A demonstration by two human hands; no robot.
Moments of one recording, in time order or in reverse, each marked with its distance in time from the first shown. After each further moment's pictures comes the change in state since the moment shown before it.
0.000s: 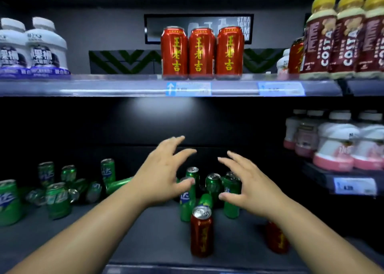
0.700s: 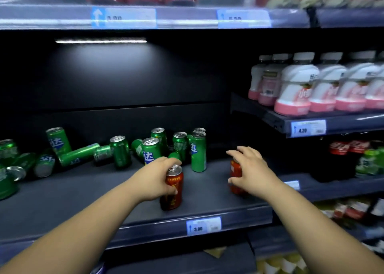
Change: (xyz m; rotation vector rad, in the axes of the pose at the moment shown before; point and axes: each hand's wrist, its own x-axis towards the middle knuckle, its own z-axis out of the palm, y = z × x) left_hand -0.021 0.032 0.148 -0.361 -0.499 -0.086; right_hand -0.089 0.099 0.053 -0.105 -0.172 0.468
